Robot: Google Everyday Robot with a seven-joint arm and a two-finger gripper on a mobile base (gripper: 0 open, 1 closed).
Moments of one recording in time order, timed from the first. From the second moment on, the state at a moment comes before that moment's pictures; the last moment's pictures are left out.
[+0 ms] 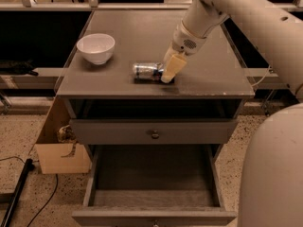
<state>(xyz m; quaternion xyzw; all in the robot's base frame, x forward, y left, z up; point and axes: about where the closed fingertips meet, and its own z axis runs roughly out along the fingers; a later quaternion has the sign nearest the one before) 0.662 -0.059 0.848 -0.65 0.73 0.12 0.19</state>
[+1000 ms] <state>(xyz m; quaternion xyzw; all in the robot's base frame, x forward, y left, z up) 0.662 -0.059 0.848 -0.65 0.73 0.12 0.19</state>
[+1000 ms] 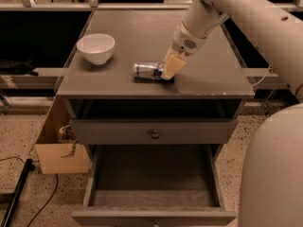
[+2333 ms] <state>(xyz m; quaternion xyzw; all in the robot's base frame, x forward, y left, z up) 0.549 -0.127 0.923 -0.58 0.78 0.10 0.21</state>
